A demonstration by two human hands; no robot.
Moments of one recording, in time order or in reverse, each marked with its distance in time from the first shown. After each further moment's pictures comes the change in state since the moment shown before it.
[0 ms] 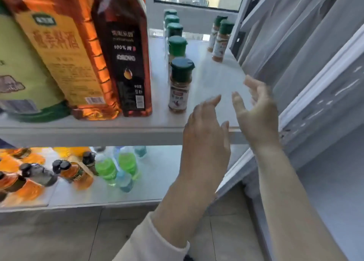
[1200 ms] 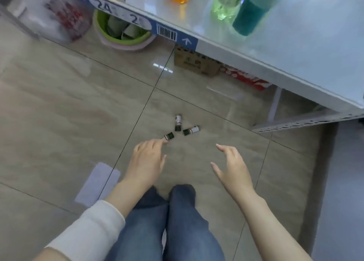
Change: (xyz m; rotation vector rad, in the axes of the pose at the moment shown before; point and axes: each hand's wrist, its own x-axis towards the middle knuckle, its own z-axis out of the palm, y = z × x) left_hand -0.509 -0.458 -0.064 0.536 -0.421 -0.654; right_hand -0.521 0.249 0.253 -0.408 -1.081 0.094
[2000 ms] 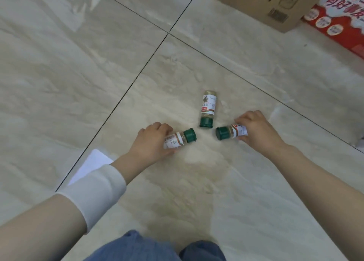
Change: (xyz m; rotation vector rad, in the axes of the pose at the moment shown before) left_hand 0.203 -0.236 0.360 0.015 -0.138 -0.171; right_hand 0.348 0.210 0.294 -0.405 -0.169 -0.358
